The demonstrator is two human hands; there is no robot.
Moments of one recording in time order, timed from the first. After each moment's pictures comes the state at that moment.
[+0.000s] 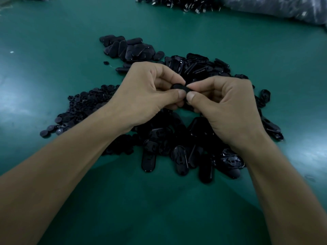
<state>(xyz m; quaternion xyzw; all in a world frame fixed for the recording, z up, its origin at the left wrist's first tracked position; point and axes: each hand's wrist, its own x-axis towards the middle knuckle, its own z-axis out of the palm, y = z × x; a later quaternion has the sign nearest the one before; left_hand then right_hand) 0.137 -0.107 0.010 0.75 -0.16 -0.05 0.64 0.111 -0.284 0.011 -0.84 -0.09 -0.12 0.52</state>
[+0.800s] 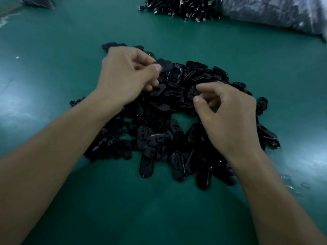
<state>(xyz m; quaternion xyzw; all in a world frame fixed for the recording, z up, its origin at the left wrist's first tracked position) 0.177 -0.088 0.012 0.79 -0.04 0.09 0.61 0.107 -0.284 0.007 -0.91 -0.05 -0.23 0.34</state>
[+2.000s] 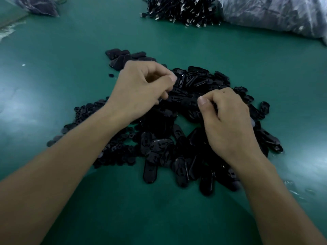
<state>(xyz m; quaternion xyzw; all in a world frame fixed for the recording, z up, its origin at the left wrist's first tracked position) 0.161 -0.100 0.017 0.80 -0.11 0.07 0.59 0.106 -0.279 0.013 -0.94 -0.04 -0.14 0.31</state>
